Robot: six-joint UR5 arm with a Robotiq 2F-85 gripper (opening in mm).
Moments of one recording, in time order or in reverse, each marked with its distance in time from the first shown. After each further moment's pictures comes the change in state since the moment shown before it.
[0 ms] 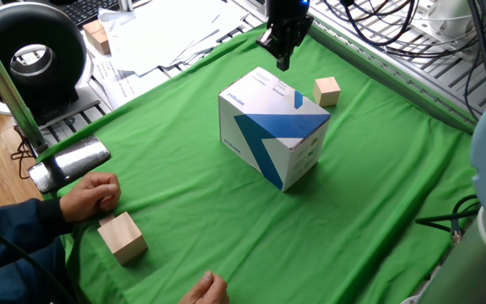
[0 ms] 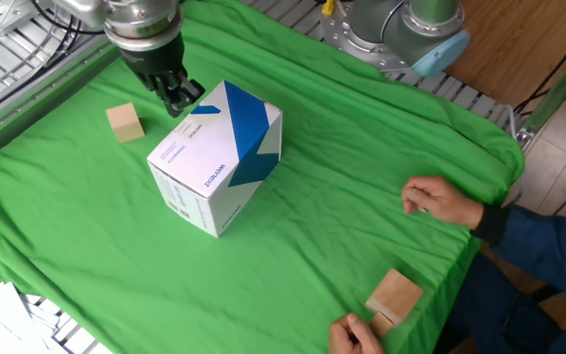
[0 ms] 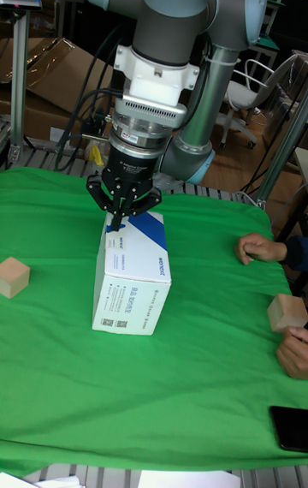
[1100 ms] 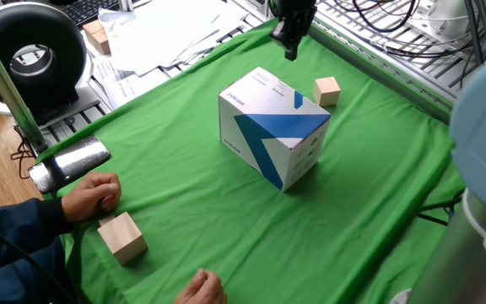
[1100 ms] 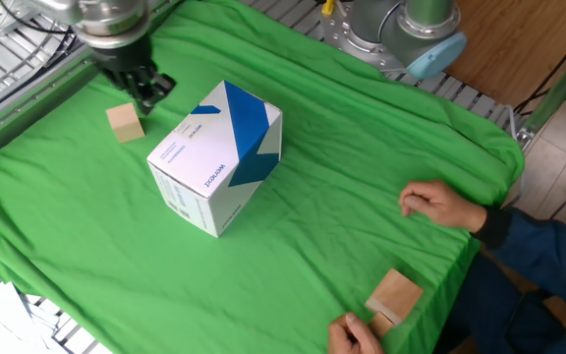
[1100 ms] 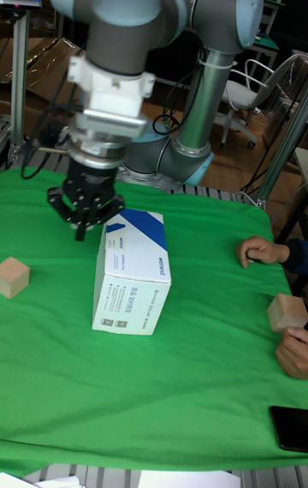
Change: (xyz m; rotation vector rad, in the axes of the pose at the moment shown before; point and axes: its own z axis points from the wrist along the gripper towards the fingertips) arm -0.019 -0.062 0.027 0.006 -0.010 -0.189
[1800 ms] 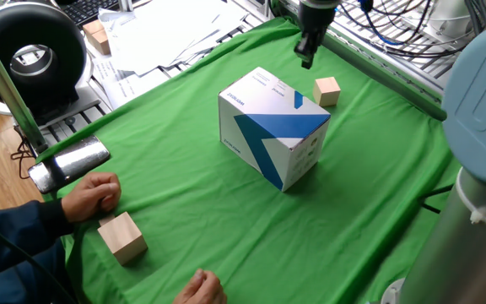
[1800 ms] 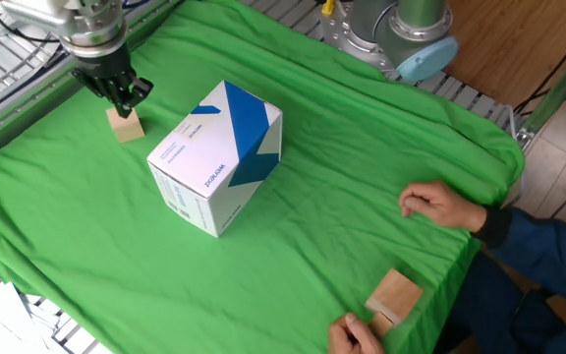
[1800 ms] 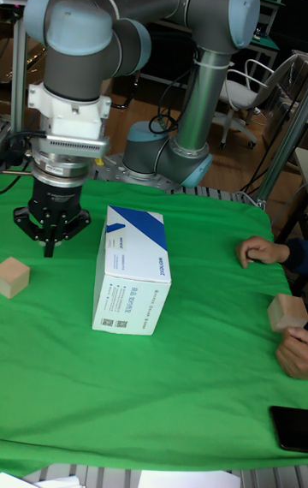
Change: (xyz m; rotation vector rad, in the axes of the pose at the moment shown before) arm 0.016 -0.051 0.053 0.019 -0.034 -0.111
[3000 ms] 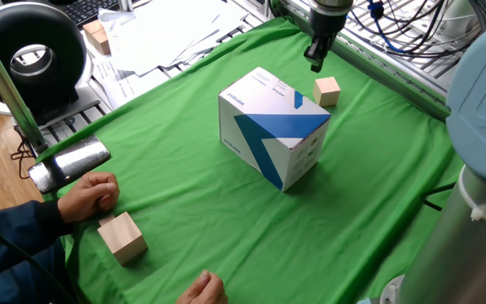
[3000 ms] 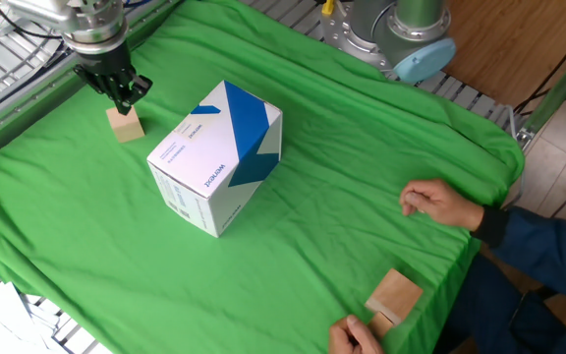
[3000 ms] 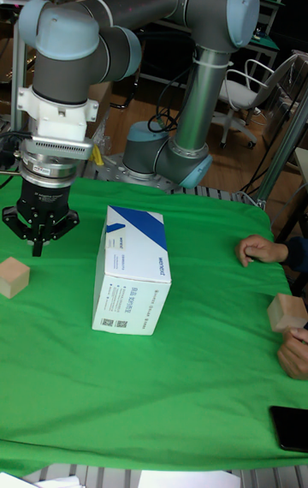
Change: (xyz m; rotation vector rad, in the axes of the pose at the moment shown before) arm 0.006 -0.003 0.009 -0.016 -0.021 0.012
